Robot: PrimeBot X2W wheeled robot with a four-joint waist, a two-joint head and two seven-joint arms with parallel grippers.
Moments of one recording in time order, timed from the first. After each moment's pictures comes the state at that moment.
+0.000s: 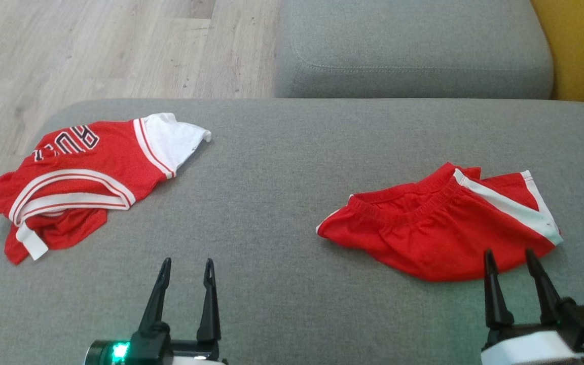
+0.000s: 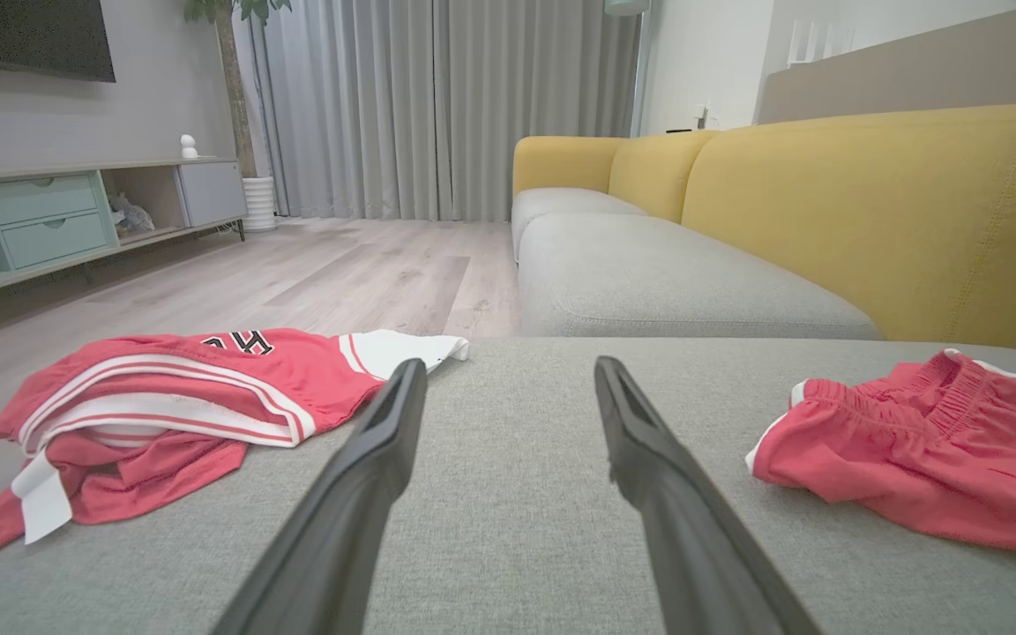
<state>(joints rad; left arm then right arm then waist) 0.11 0.07 -0.32 0.11 -0.15 0.17 -0.25 0.15 -0.04 -0.05 0.16 0.09 0.13 -0.26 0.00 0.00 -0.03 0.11</state>
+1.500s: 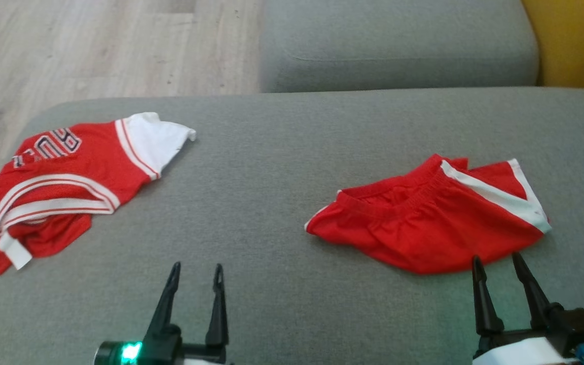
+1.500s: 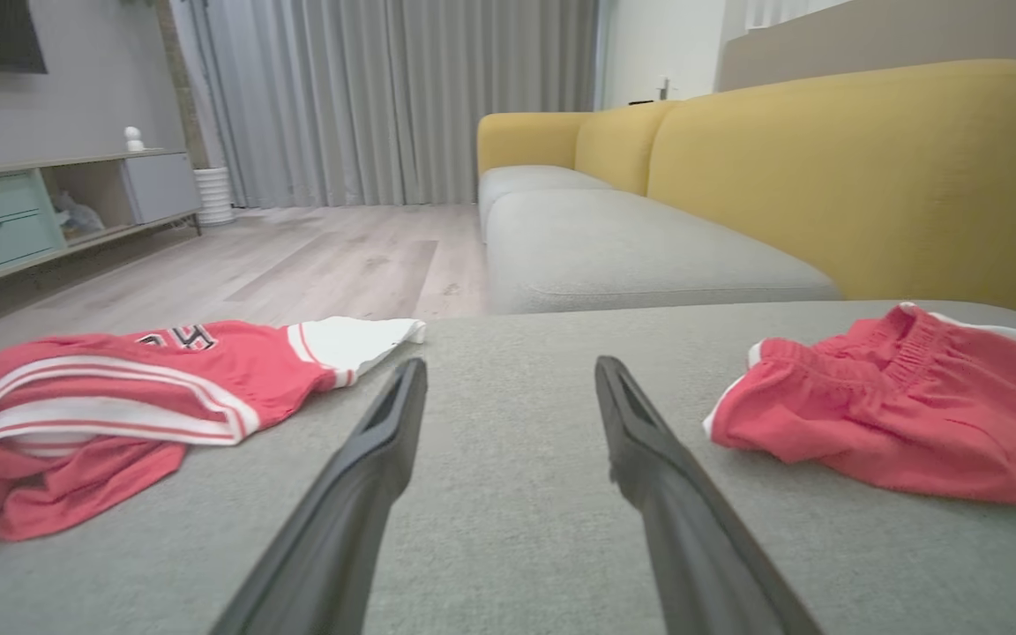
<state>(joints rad) 0.12 0.06 -0.33 0.13 -0.11 0.16 -0.25 0.18 -0.04 -0.02 0.15 0.08 0.13 -0.26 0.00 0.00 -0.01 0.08</state>
